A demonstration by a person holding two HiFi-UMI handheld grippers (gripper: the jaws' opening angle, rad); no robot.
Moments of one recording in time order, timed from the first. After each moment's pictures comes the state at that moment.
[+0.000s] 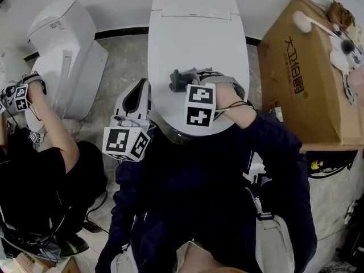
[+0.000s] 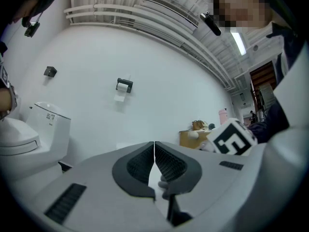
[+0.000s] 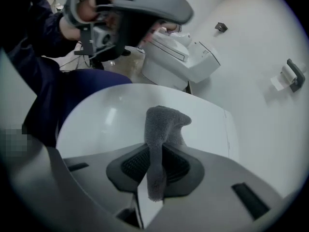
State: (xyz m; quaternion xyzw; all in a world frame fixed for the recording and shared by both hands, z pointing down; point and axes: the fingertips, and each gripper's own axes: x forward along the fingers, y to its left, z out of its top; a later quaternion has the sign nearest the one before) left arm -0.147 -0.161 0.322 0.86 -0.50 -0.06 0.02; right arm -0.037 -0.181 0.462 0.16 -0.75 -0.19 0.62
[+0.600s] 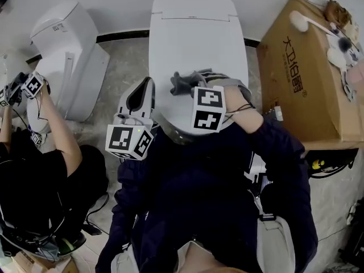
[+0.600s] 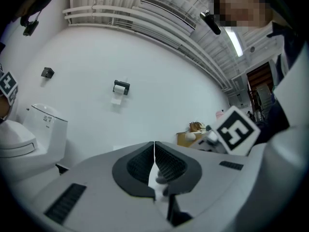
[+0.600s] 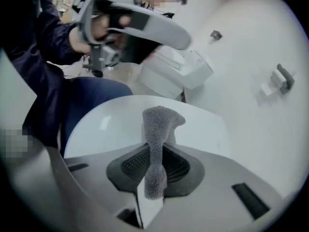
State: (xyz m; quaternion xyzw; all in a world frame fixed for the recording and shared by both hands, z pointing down) left arm -0.135 -0.155 0.312 0.87 -0.49 -0.06 0.01; right arm -0.033 -0.165 0.436 0.17 -0.77 -0.20 0.59
